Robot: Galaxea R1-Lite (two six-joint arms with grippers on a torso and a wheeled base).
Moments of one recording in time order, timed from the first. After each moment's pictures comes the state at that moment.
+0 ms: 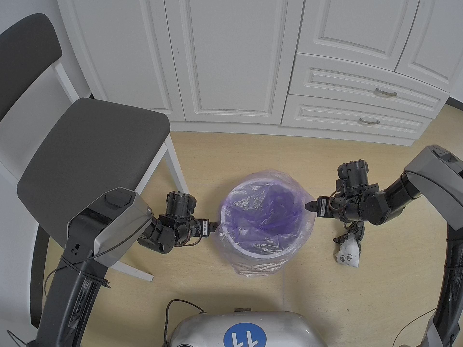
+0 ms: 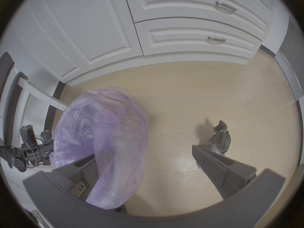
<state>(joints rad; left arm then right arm) -0.36 2.74 -1.57 -0.55 0.00 -0.20 0.26 2.25 -1.17 -0.43 -0.09 0.28</state>
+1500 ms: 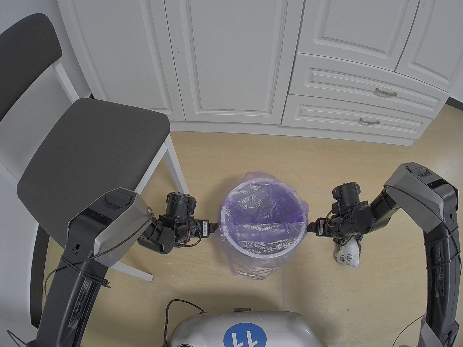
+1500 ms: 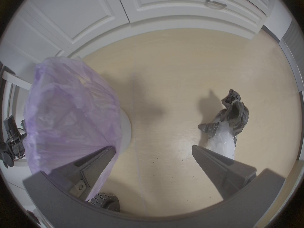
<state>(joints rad) -0.36 2.74 -1.57 -0.55 0.00 -0.20 0.18 2.49 -1.30 -0.35 0.00 0.28</state>
